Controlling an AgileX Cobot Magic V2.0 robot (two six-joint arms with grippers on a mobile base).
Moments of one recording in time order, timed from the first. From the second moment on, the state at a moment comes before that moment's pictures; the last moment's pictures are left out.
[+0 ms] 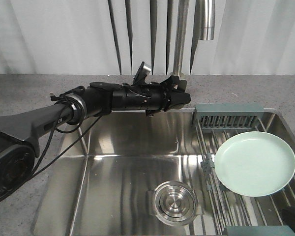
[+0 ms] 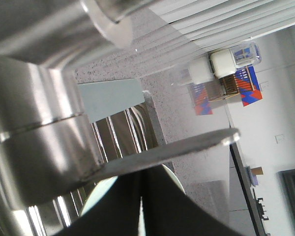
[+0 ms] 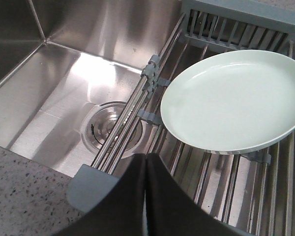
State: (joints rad) left arm -0.43 2.41 -1.94 -1.67 0.77 0.68; right arm 0.27 0.40 -0.33 0.10 0.59 -0.15
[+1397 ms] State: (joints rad) left arm -0.41 1.54 -1.55 -0.49 1.22 0.18; right arm 0.27 0.40 -0.33 0.10 0.59 -0.15
